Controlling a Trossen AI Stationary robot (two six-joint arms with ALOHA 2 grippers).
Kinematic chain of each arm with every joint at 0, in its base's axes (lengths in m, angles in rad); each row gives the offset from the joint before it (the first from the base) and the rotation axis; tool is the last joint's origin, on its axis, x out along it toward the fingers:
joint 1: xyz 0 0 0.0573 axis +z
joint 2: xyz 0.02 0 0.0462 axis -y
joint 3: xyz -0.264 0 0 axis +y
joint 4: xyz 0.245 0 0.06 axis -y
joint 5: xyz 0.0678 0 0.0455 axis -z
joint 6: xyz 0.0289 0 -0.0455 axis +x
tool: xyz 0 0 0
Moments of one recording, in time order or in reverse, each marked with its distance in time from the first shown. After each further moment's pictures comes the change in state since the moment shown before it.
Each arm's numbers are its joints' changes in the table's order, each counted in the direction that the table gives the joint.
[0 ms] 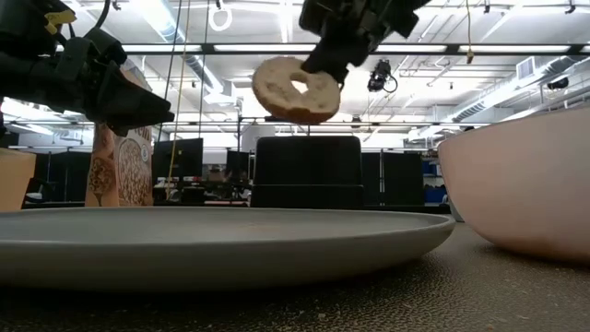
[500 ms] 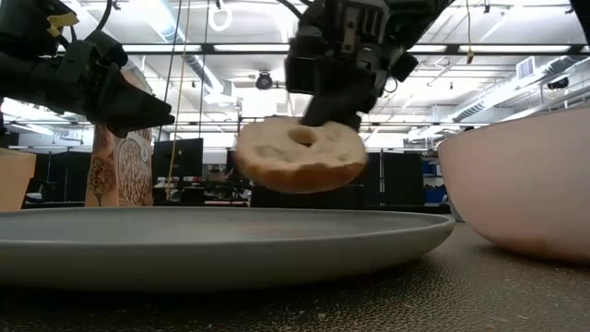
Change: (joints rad) left arm 0.000 -0.013 0.000 0.004 -0.007 -0.007; right arm 0.133 -0.173 0.135 0.243 -0.078 0.419
